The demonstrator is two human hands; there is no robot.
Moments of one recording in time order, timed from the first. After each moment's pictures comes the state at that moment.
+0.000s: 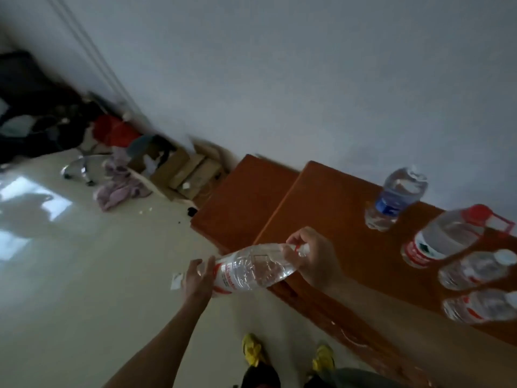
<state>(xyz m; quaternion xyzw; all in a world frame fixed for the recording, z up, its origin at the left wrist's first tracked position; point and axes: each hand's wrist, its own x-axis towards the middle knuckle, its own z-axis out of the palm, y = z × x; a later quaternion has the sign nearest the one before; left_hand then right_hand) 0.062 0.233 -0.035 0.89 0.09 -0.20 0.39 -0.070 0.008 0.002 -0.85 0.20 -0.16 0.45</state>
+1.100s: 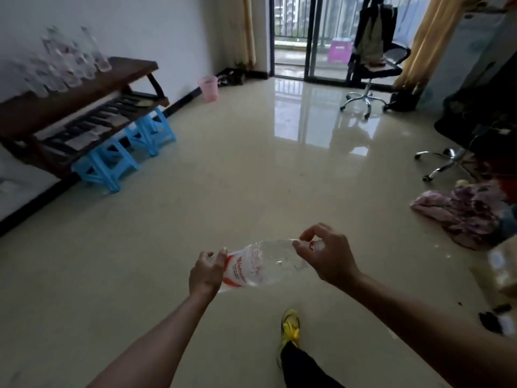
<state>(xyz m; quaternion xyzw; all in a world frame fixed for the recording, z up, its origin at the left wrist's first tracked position) -0.106 1.027 -0.009 0.67 0.59 0.14 0.43 0.090 0.848 0.051 -0.79 -0.43 0.08 0.44</state>
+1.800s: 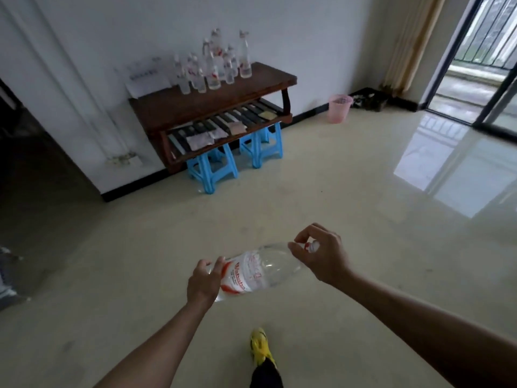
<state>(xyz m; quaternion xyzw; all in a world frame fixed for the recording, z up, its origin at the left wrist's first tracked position) -0.090 1.460 -0.020 0.47 0.76 0.25 0.37 0.175 1.415 0.049 -0.64 -0.61 0.20 0.43</state>
